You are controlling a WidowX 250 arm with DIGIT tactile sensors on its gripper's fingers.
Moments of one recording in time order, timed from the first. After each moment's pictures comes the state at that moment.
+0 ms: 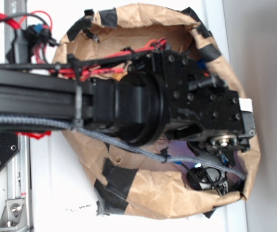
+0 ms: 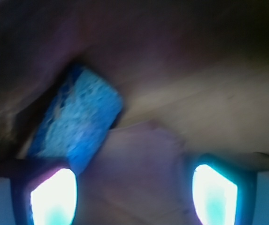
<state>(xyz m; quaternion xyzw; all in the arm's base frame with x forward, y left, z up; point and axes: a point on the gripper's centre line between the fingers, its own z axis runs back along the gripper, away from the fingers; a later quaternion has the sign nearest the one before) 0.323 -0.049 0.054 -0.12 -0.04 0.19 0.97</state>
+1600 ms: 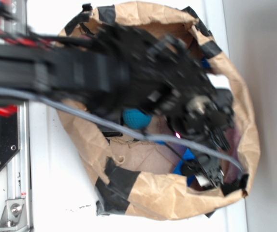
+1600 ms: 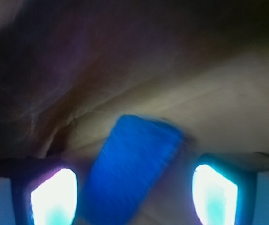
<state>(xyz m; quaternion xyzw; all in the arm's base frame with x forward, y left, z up) 0.322 -0.054 0.050 -0.16 -0.07 0.18 0.97</state>
